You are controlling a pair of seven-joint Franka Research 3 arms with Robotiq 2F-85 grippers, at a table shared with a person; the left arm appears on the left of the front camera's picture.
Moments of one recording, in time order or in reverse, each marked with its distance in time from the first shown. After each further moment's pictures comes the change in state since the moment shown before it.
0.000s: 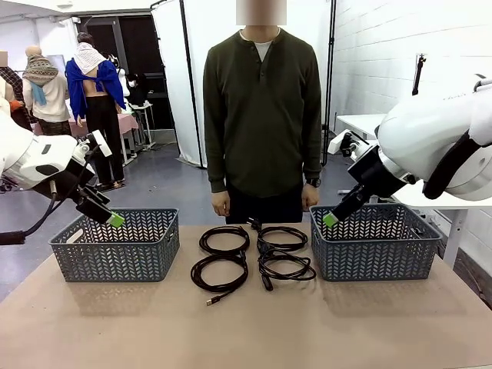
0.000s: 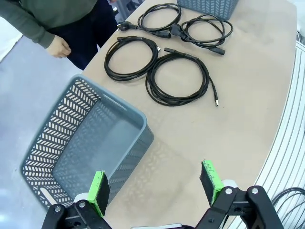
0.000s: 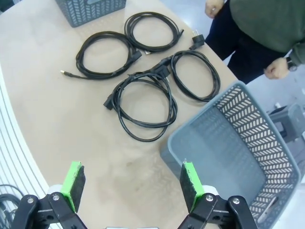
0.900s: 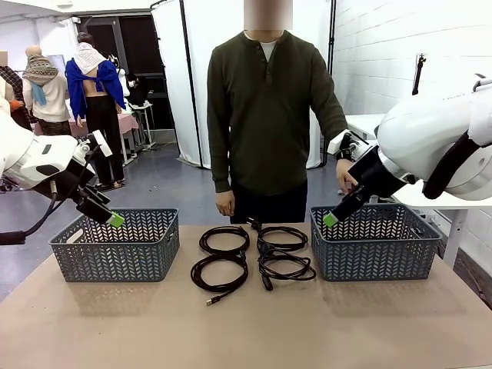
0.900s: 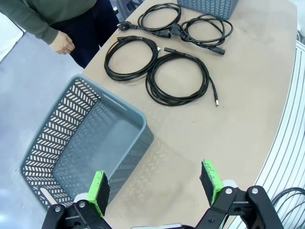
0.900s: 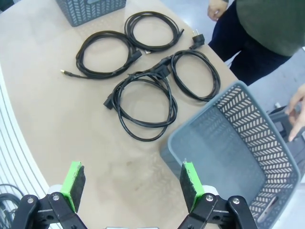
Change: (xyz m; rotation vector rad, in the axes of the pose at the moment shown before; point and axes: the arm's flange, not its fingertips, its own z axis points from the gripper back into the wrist) left arm 0.001 -0.001 0.000 0.001 0.001 -0.001; right arm 0.000 0.000 0.000 -0.001 0.003 0.001
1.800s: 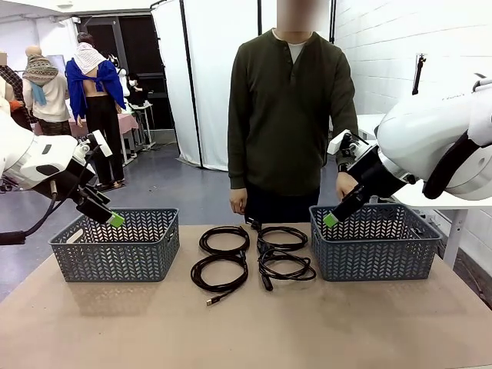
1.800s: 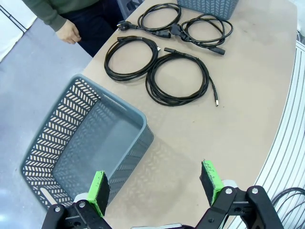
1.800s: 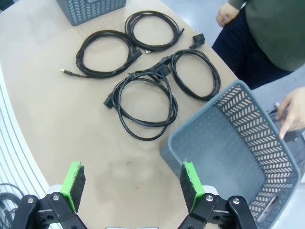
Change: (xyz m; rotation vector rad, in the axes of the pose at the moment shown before) left arm 0.000 0.000 0.000 0.000 0.000 0.000; right arm 0.000 0.000 0.000 0.000 0.004 0.001
